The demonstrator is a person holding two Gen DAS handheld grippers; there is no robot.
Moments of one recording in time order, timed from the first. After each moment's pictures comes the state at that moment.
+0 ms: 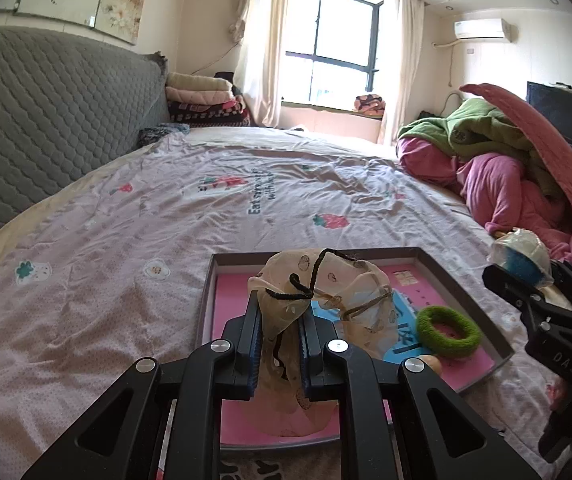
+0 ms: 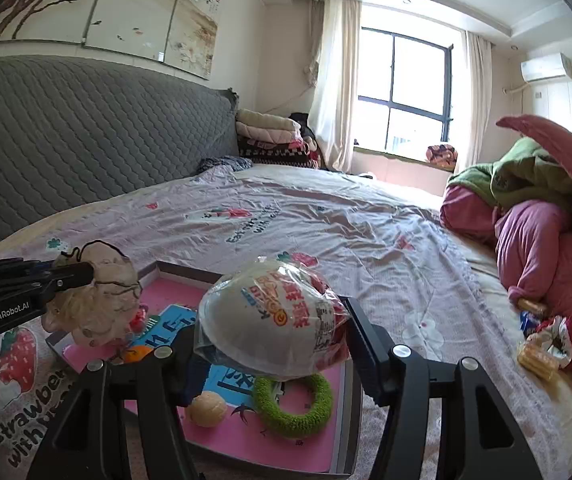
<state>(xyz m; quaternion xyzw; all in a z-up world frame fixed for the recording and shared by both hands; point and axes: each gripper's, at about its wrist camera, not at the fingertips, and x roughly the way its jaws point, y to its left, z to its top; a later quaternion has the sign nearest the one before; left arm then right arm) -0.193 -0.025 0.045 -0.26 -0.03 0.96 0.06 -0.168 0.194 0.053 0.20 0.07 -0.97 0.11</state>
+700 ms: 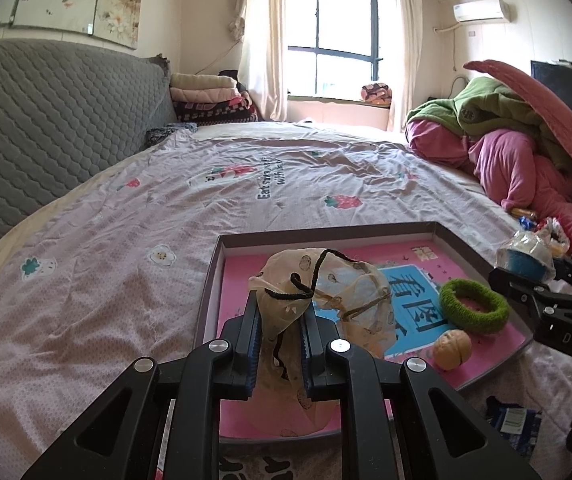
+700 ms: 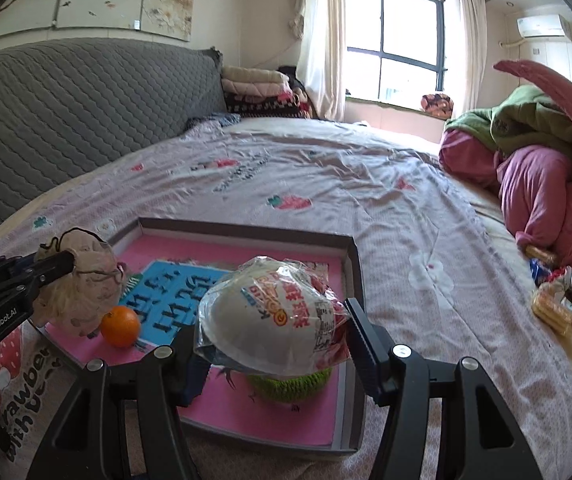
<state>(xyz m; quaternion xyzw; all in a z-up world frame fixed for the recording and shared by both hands) -0.194 -0.013 0.017 -0.27 0.00 0.96 0.04 -0.189 0.206 0.022 0.30 0.04 -0.95 0.10</state>
